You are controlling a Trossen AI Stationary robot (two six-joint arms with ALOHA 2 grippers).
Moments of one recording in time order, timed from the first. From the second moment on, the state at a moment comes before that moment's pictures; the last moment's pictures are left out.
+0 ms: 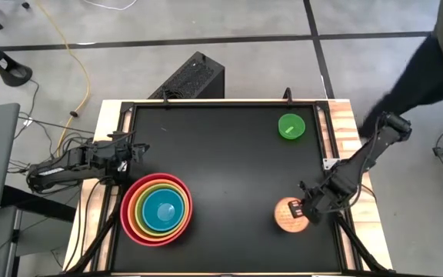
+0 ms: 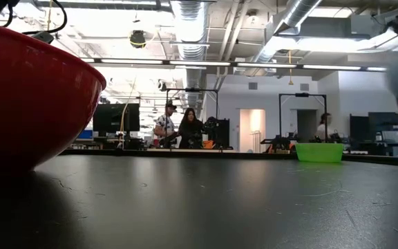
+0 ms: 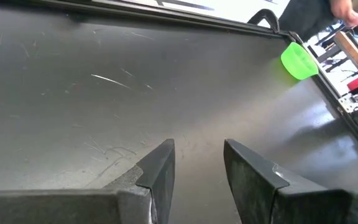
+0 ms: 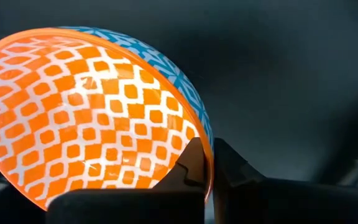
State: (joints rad) left arm 0.16 0.02 0.34 -0.80 -0.46 -0.89; right arm 0.75 1.14 0.85 -0.96 0.01 2.05
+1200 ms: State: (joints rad) left arm 0.16 0.02 0.34 -0.80 -0.45 -0.86; right arm 0.13 2.31 2.27 -0.54 -0.13 0.76
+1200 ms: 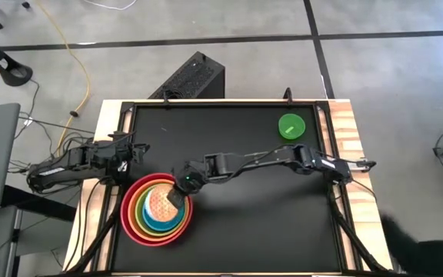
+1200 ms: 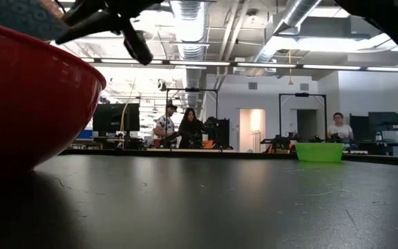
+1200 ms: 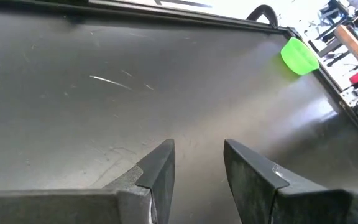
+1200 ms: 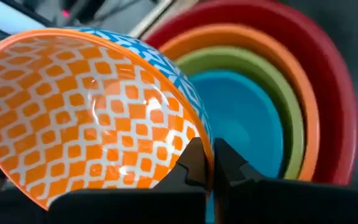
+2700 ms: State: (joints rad) left arm 0.16 0.06 0.34 -0.80 -0.46 -0.87; right arm 0.15 2.44 2.27 -0.51 -0.04 0.83
